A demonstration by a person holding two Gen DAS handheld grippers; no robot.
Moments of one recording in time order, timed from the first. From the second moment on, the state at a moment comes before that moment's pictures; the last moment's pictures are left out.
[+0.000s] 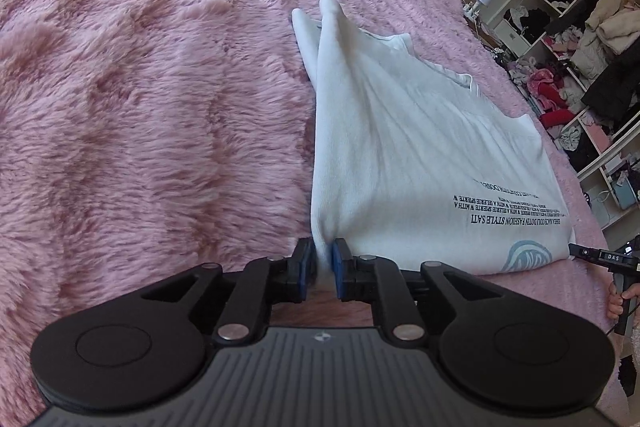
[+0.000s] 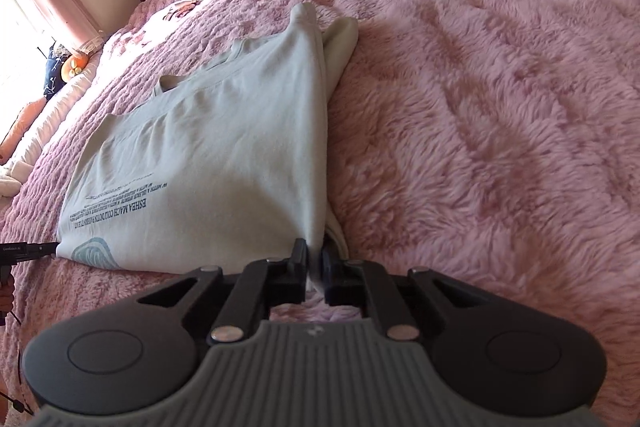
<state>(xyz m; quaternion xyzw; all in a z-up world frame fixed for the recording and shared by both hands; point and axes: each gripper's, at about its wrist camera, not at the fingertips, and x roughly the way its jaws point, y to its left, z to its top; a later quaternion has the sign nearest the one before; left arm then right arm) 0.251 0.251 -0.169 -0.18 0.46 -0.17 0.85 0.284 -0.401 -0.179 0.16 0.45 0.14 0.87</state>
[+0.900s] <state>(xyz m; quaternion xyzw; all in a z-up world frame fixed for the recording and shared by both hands) 0.384 0.180 -0.168 -0.15 0.39 -0.18 0.89 0.462 -0.331 -0.175 0.06 0.35 0.14 0.92</state>
